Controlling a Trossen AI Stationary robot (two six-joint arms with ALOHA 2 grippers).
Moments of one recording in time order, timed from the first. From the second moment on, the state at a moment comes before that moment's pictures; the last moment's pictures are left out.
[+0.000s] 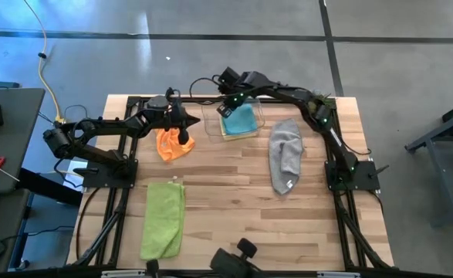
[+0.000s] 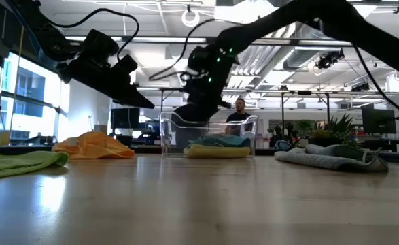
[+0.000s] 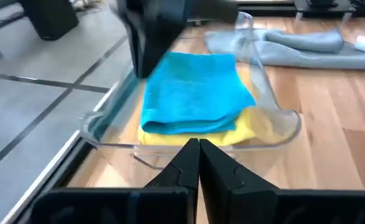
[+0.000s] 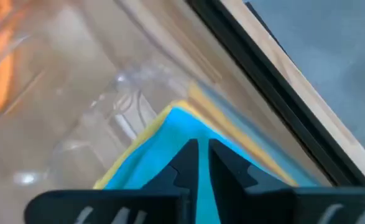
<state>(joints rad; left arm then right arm) 0.84 1.34 0.46 0.45 0.39 0.29 -0.54 2.30 2.11 -0.91 -0.03 0.10</state>
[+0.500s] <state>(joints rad) 0.55 1.36 0.46 0.36 0.35 0.30 -0.63 2.10 2.11 -1.26 0.07 -0.09</state>
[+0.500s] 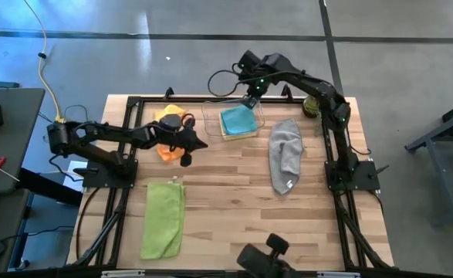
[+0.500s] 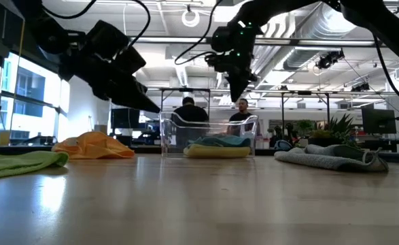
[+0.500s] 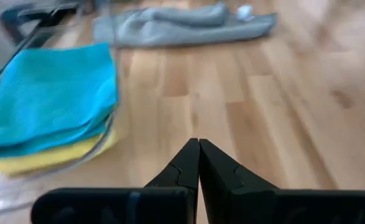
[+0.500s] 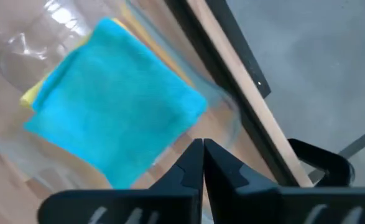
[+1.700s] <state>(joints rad) 0.66 1.48 0.51 0.55 0.17 0.16 -0.67 1.52 0.99 -0.38 0.12 0.11</state>
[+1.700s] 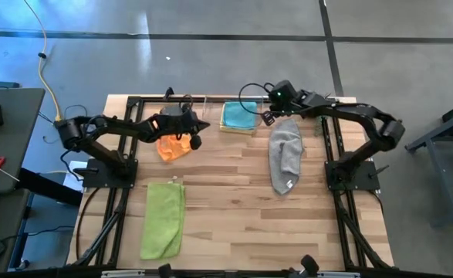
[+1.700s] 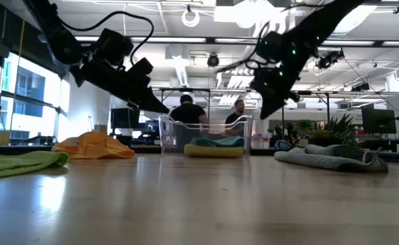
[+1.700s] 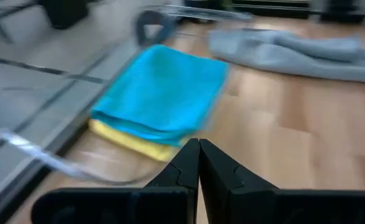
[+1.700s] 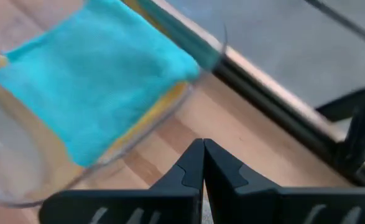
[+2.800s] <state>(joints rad) 0.49 1.43 0.39 0.70 0.27 0.06 -0.53 1.27 0.83 -0.38 0.07 -0.09</state>
